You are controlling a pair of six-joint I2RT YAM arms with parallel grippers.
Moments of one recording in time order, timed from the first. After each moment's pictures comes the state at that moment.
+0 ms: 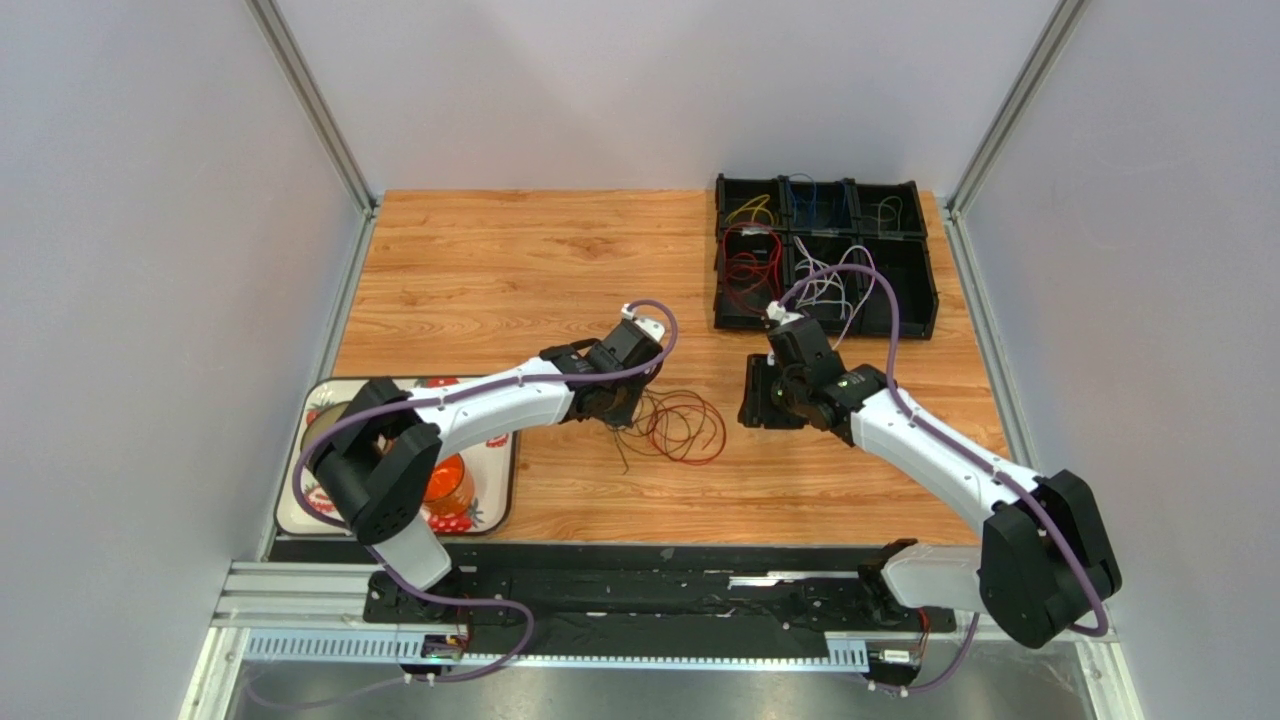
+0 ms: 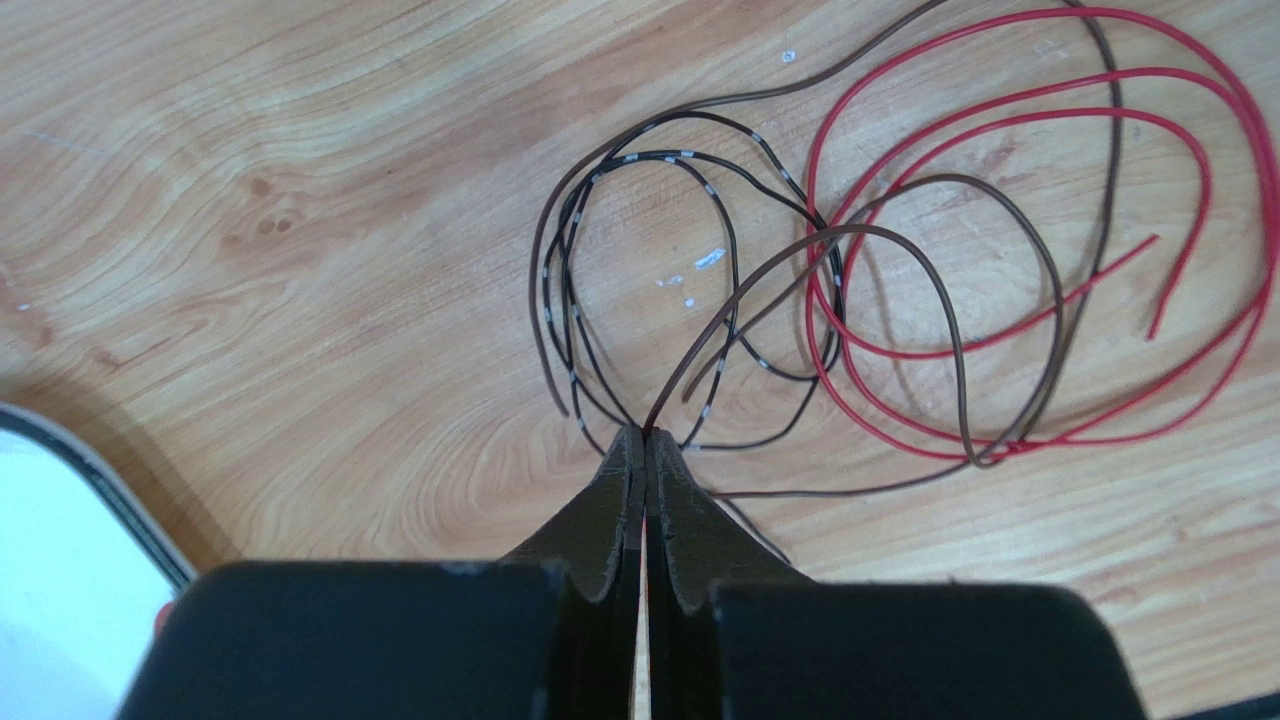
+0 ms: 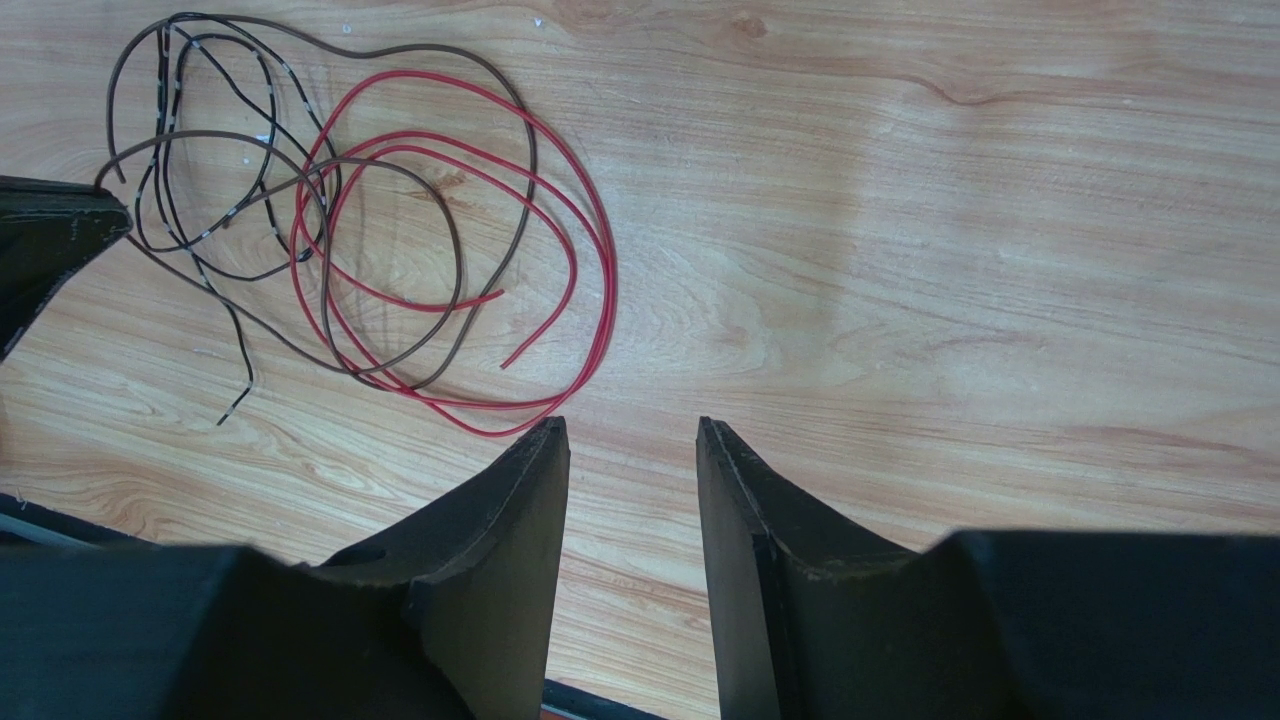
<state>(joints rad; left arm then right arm) -0.84 1.65 1.07 -0.46 -0.24 -0.33 0.52 1.26 0.80 -0.47 -0.01 0.49</state>
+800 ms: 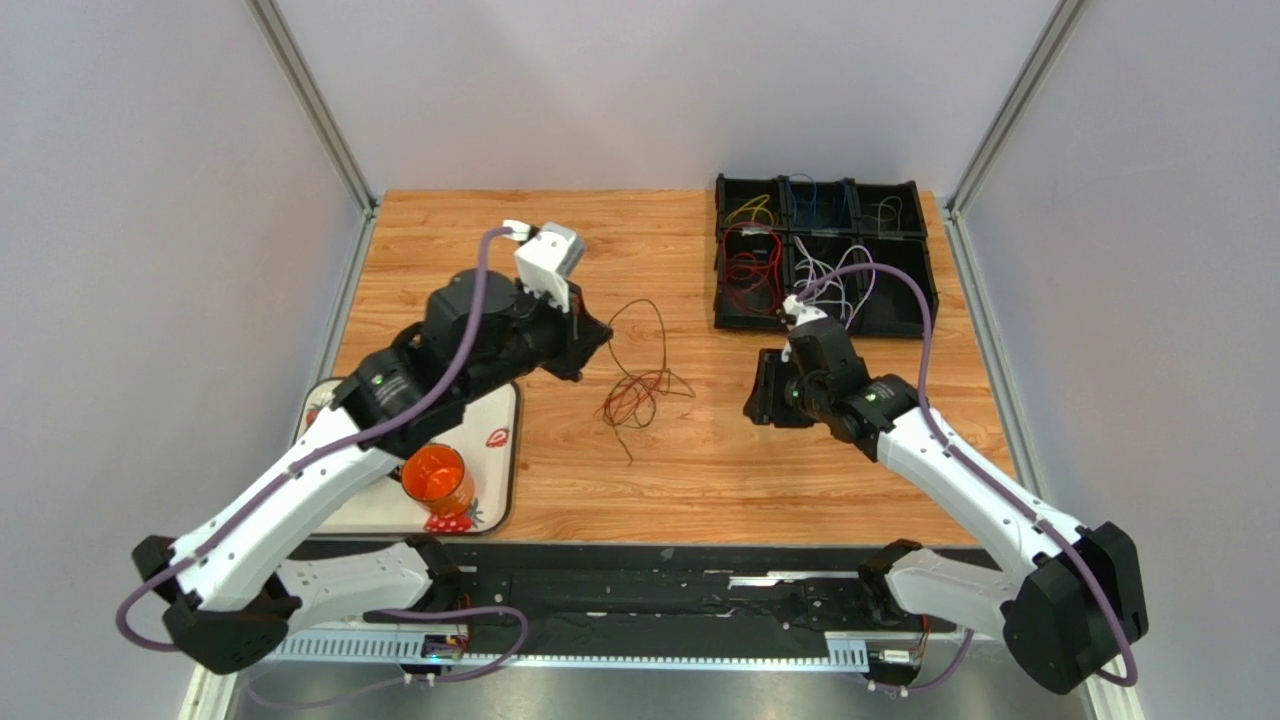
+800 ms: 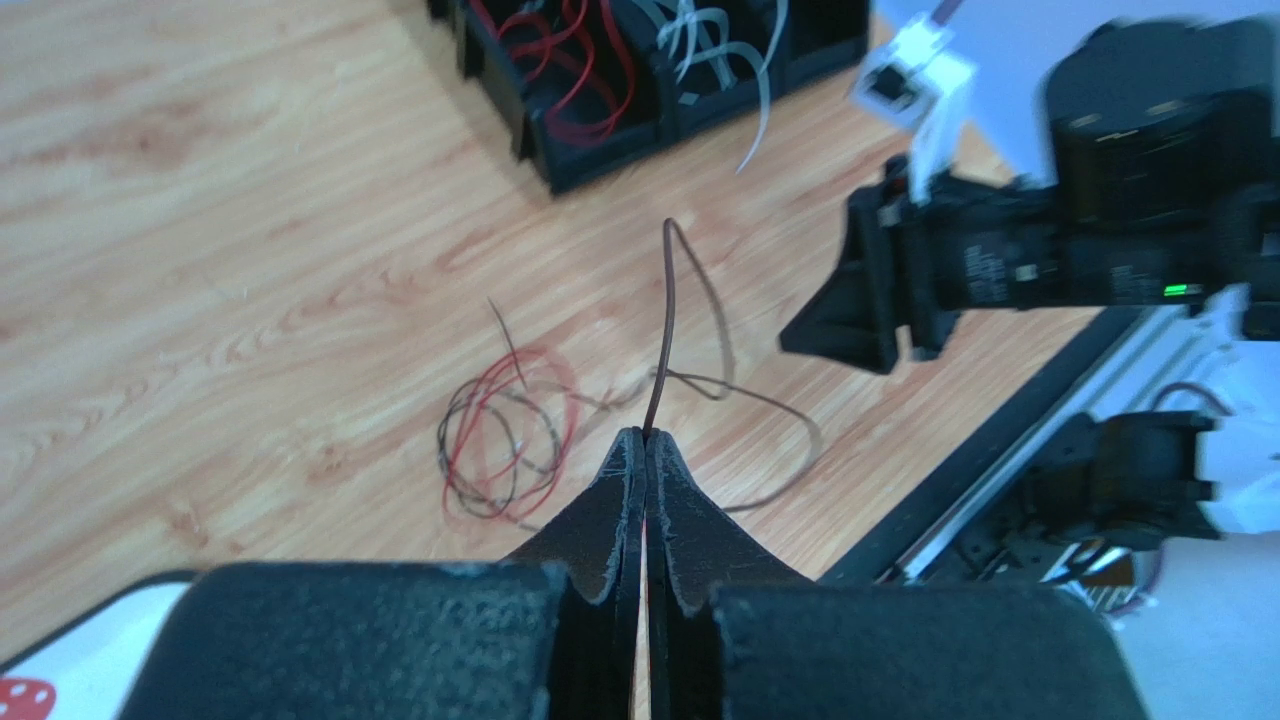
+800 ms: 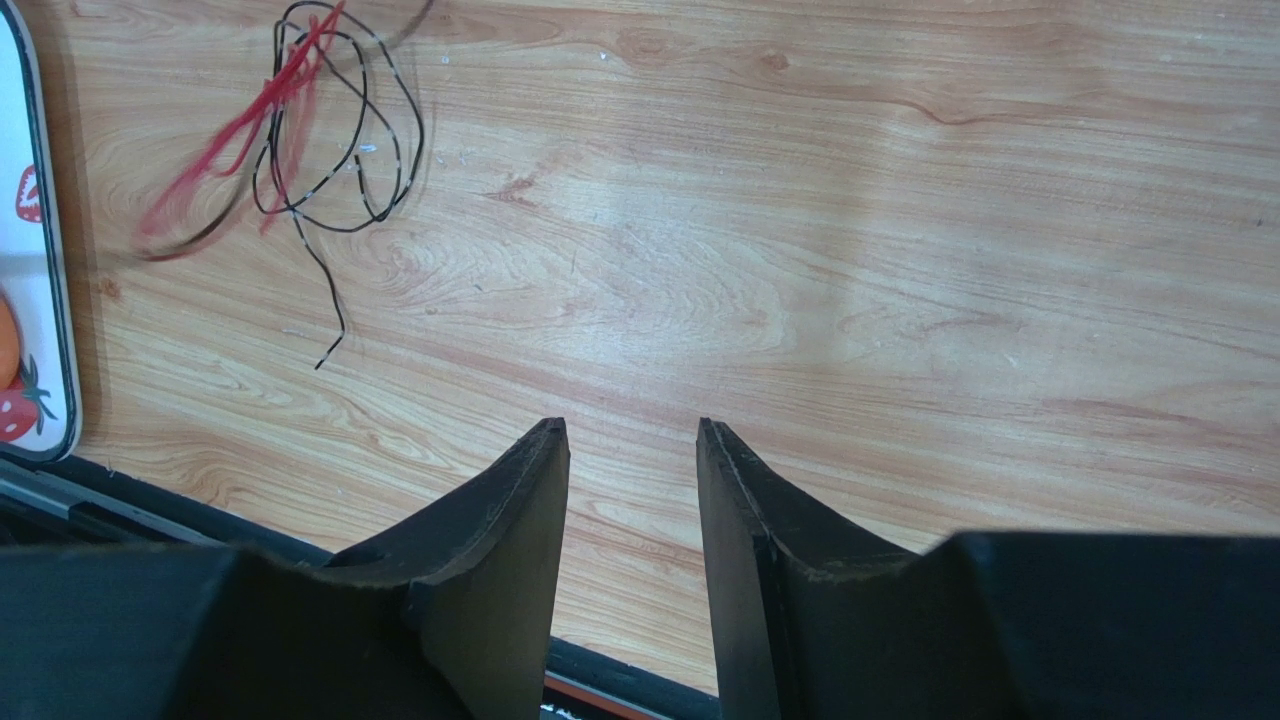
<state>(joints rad) -0.84 1.06 1.30 -0.59 -0.06 -0.28 0.52 1.11 0.81 -0.53 -0.02 0.49</state>
